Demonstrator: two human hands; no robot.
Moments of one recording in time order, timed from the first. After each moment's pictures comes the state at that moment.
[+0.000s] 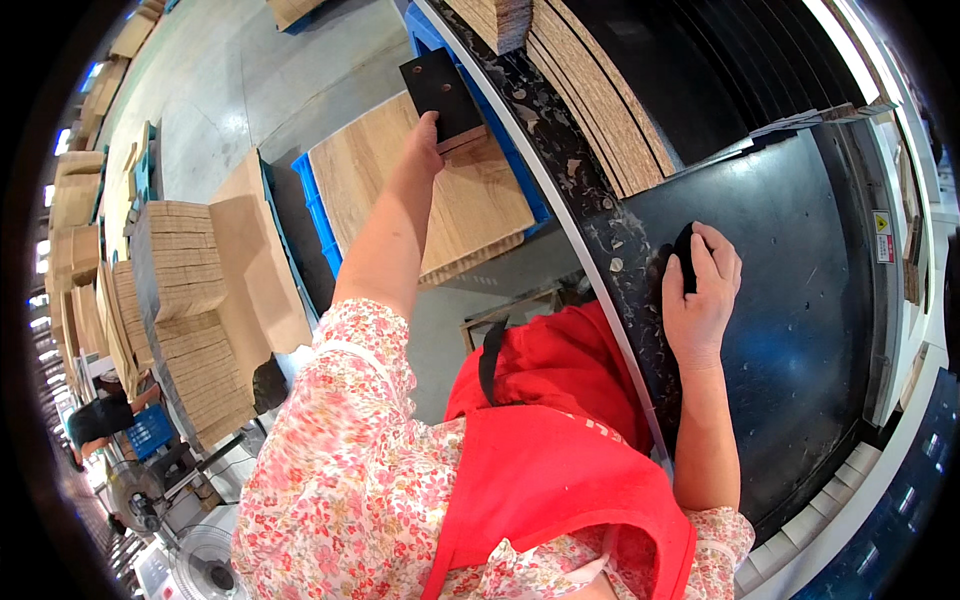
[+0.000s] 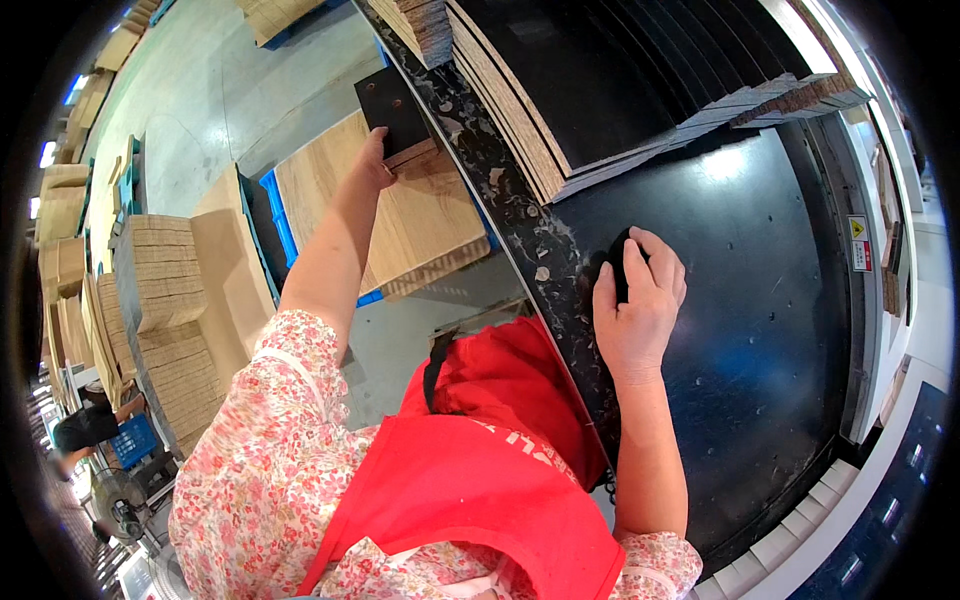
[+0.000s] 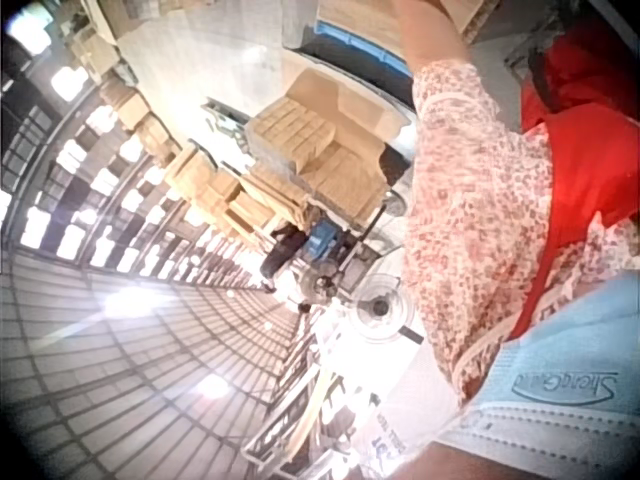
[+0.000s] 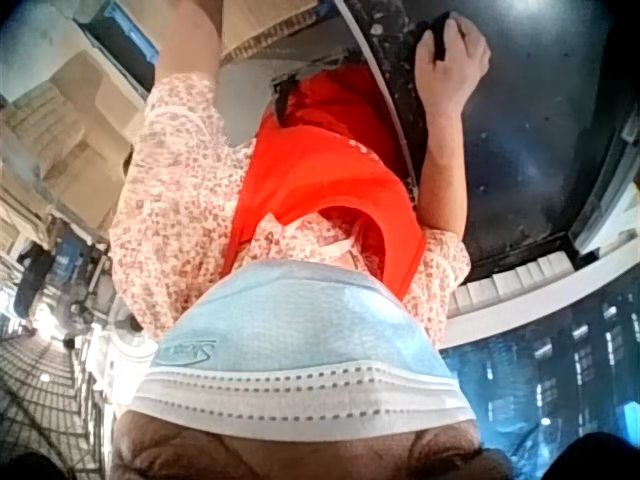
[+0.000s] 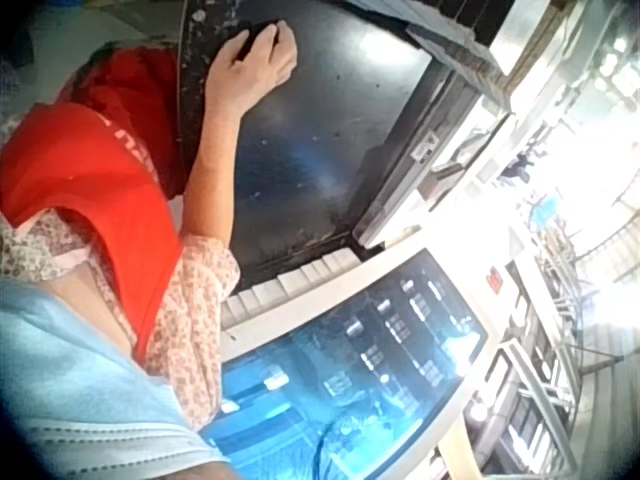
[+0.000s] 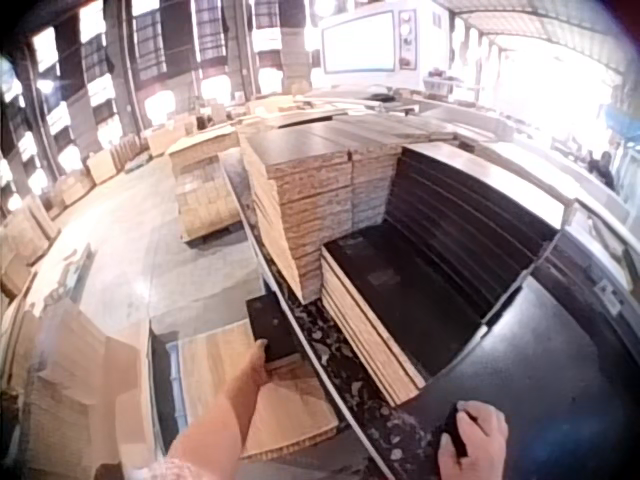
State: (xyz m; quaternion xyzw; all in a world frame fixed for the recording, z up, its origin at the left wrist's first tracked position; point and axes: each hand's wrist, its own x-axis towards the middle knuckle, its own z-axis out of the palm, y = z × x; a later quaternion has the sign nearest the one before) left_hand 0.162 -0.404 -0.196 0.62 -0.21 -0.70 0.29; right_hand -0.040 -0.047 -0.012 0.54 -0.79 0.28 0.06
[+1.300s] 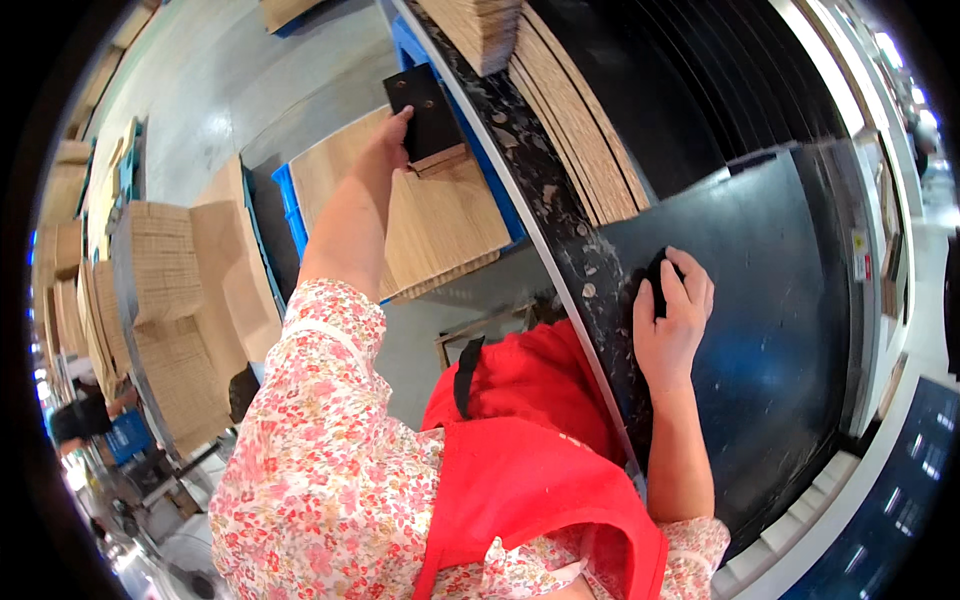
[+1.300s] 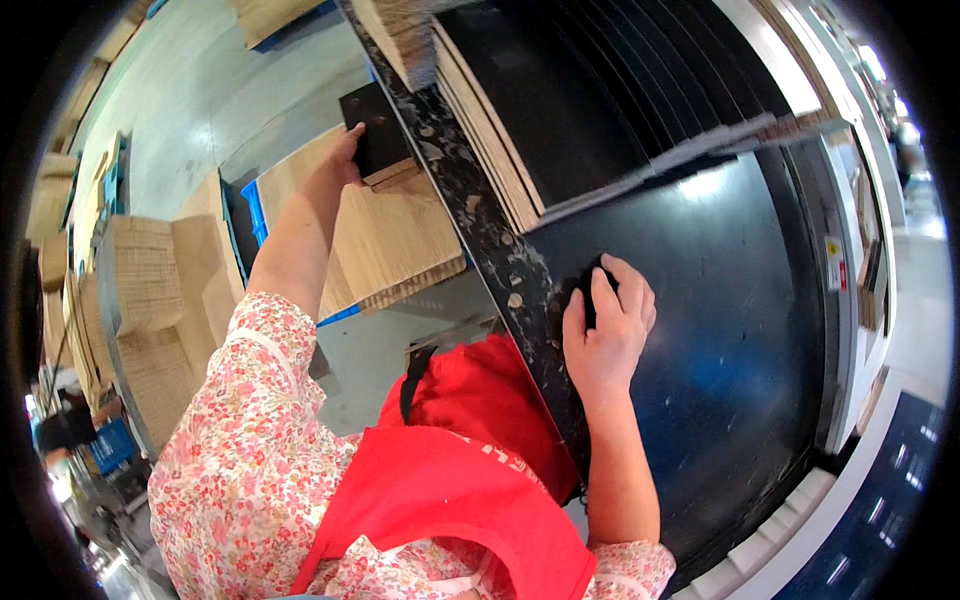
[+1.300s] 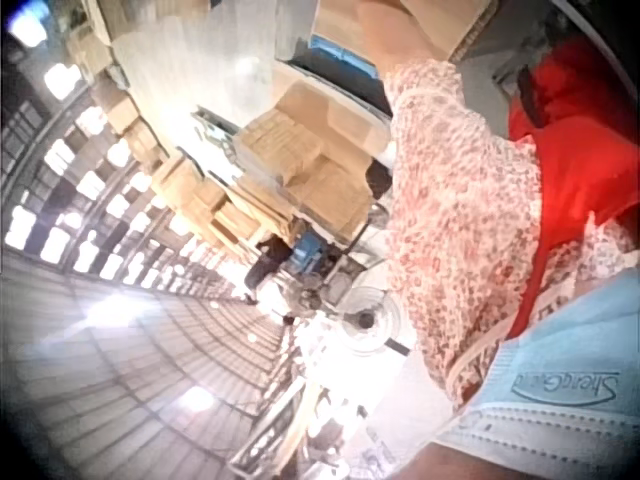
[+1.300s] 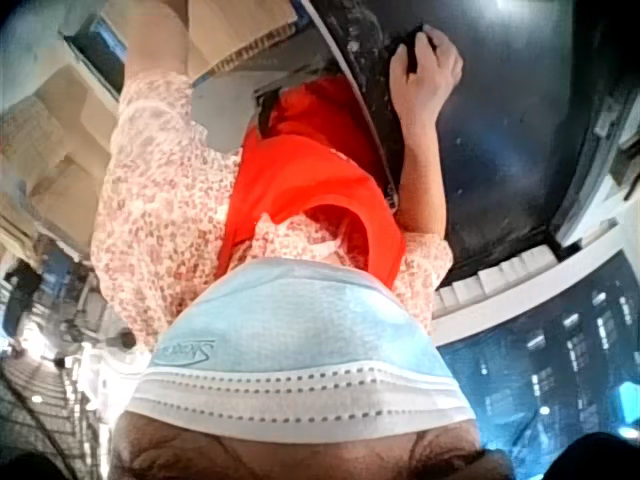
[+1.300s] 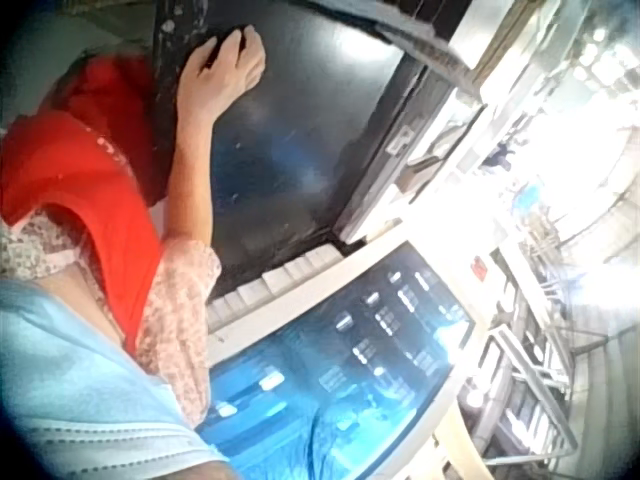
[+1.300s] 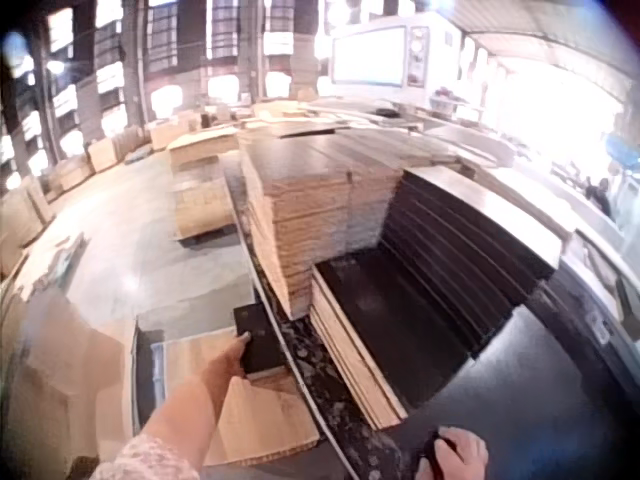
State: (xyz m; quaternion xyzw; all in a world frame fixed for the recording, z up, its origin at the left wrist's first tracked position) left_hand 0.208 -0.505 -0.271 0.57 -0.22 -0.78 0.17; right_hand -0.039 -0.052 -0.007 0.55 -0.78 0.28 0.06
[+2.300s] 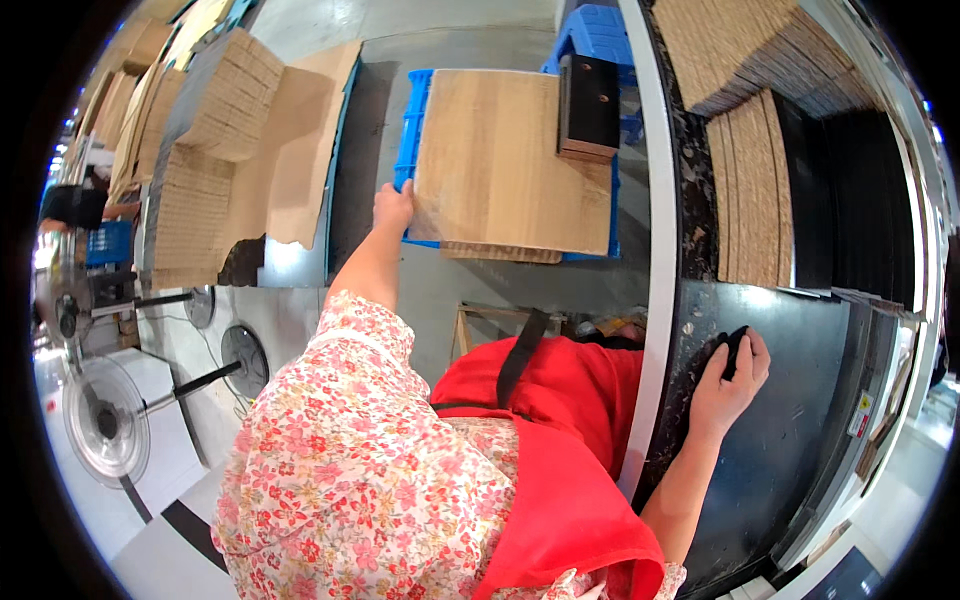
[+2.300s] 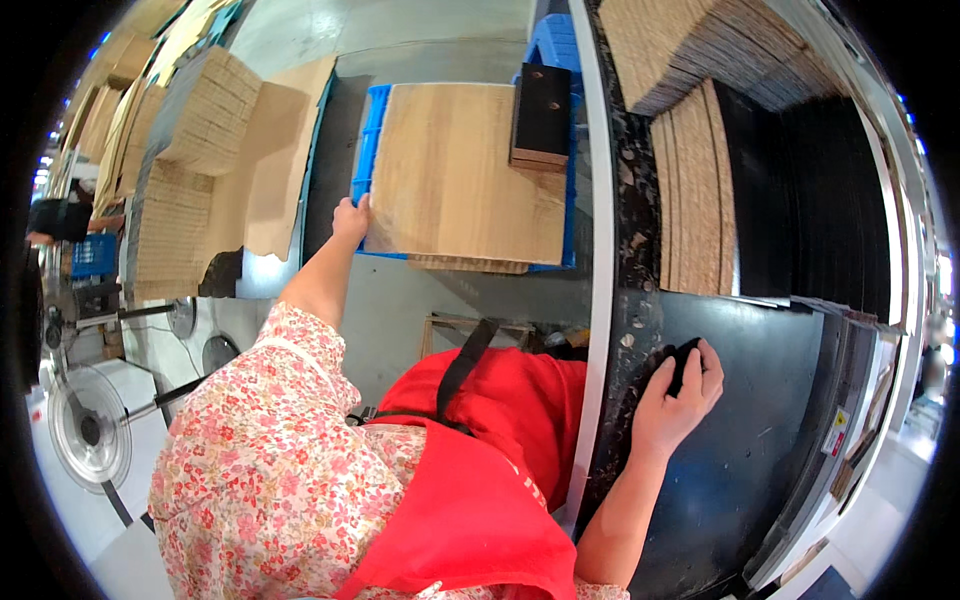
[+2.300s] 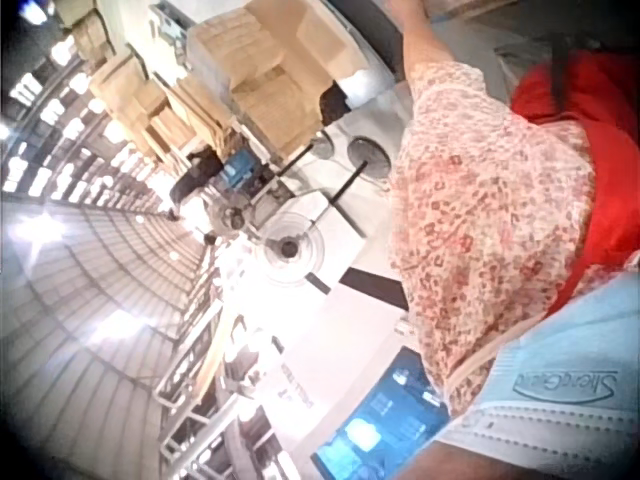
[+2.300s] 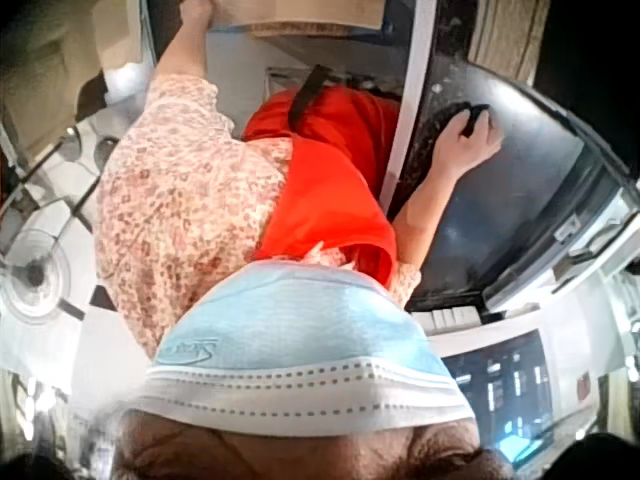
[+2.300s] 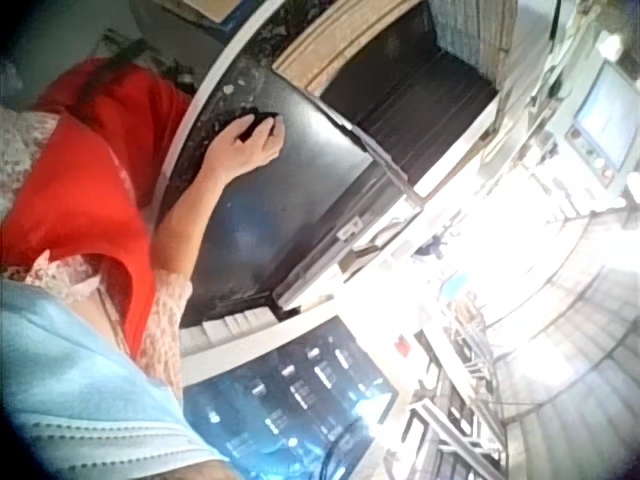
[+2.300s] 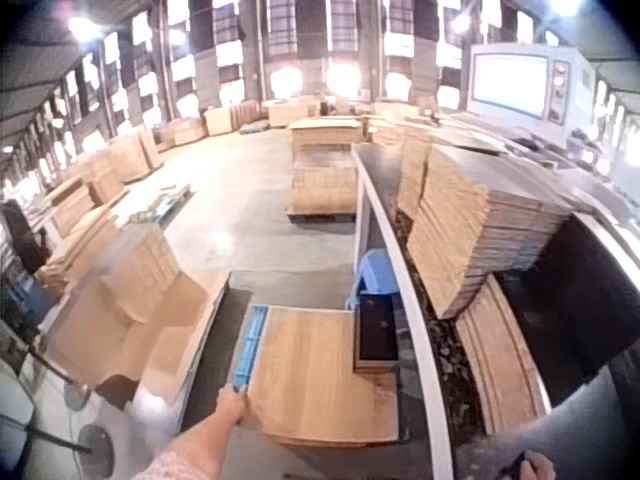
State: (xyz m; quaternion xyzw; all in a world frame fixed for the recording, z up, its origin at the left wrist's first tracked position) left_hand 0.438 -0.265 -0.295 0.86 -0.43 -0.23 0.12; right_hand -0.052 -0.041 -0.025 0.61 -0.75 0.25 0.09
